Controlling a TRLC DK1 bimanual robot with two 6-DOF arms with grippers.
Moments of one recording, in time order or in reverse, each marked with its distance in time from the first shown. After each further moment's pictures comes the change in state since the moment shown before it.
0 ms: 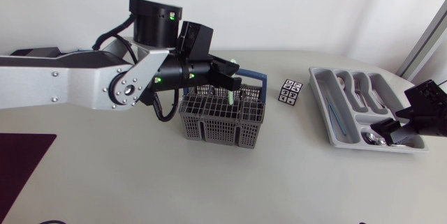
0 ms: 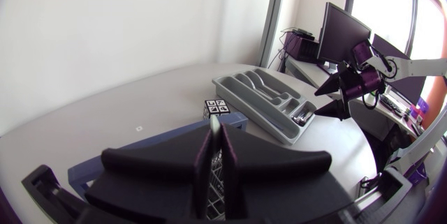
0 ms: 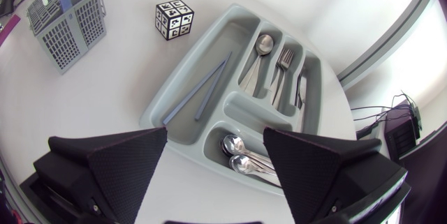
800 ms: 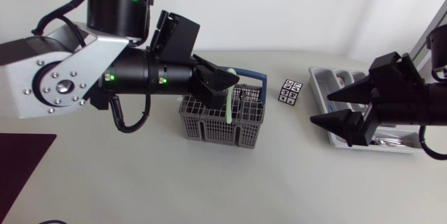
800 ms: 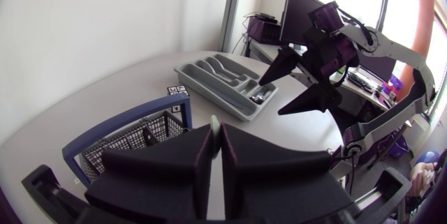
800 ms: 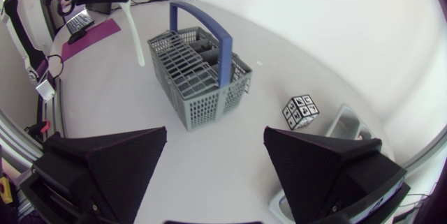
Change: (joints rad) left arm -0.019 -0.217 -0.037 -0.271 0.183 0.073; right arm 0.503 -0.244 0.067 -0.229 -0.242 0.181
